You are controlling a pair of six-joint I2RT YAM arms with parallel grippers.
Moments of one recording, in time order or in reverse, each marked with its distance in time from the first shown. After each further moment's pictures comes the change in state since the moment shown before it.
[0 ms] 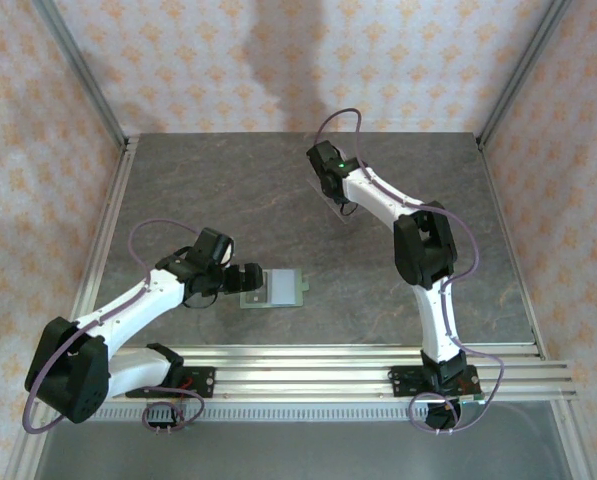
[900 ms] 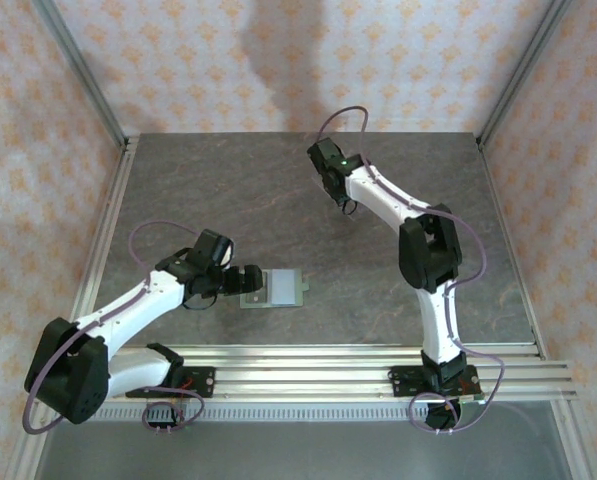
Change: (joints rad) left arm 0.000 -0.013 -0.009 -0.002 0.008 0.000; right arm 0.008 -0.064 0.003 -0.072 -0.129 0.103
